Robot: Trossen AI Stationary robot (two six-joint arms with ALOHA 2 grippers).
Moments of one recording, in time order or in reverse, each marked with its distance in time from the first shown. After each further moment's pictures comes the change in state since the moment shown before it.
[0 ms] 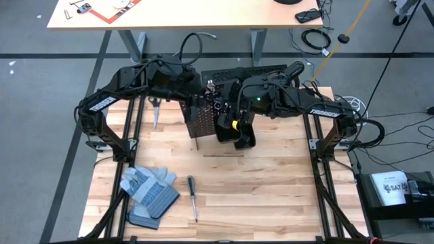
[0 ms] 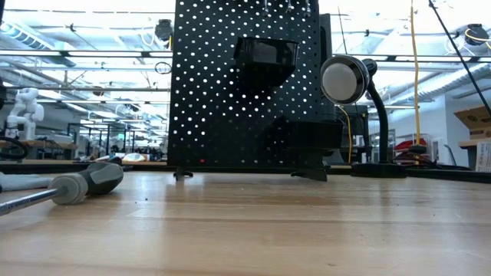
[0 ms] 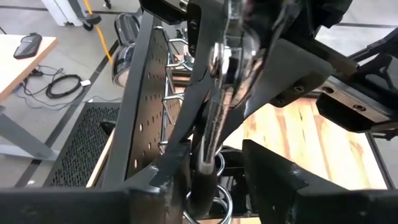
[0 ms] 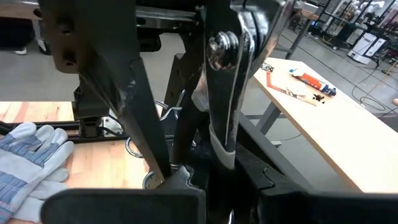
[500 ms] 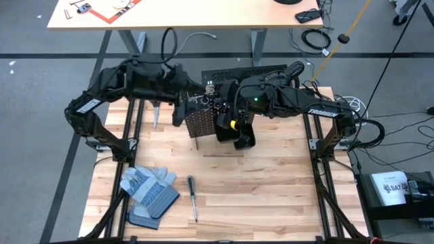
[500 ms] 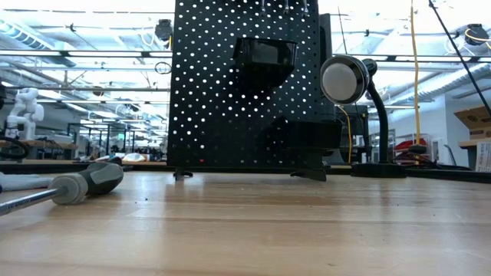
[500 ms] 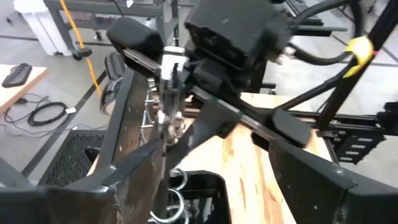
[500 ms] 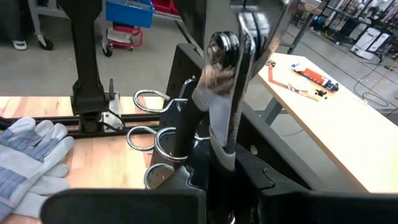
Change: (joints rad) left arm -0.040 -0.084 0.005 0.040 0.007 -0.048; right arm -0.001 0.006 0.000 -0.017 -0.009 0.010
